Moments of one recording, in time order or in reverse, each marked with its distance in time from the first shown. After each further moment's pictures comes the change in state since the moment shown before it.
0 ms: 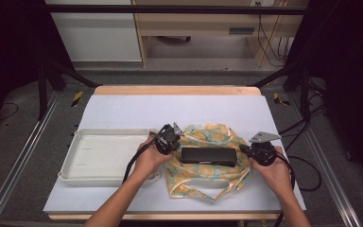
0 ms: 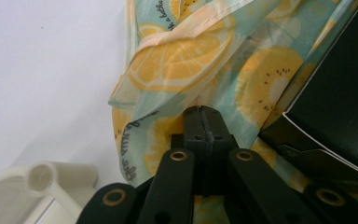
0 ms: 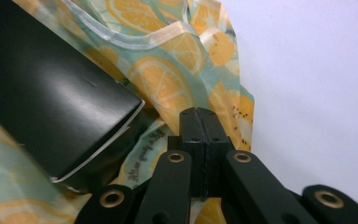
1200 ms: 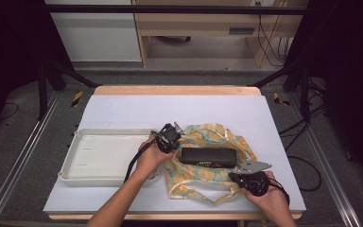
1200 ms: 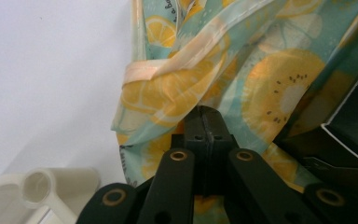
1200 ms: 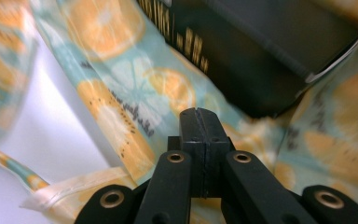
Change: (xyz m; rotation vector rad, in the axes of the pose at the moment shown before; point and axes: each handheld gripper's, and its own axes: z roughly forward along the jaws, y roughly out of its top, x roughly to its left) left arm 0.005 0.002 0.009 0.026 0.009 -0.017; right arm 0.074 -0.036 -0.025 0.029 0.157 -0.124
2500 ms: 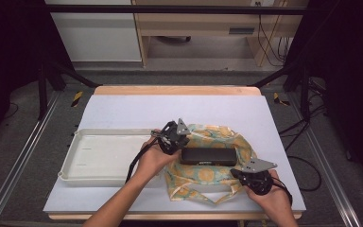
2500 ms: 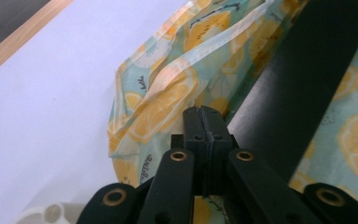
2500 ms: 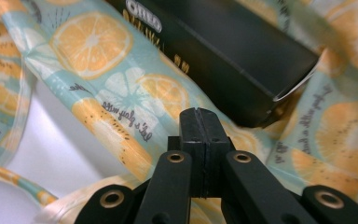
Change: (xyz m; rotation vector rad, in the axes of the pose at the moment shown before) left arm -0.025 0.021 -0.053 -0.193 -0.028 0.039; right arm 0.000 0.006 -0.011 -0.044 -0.038 -0.003
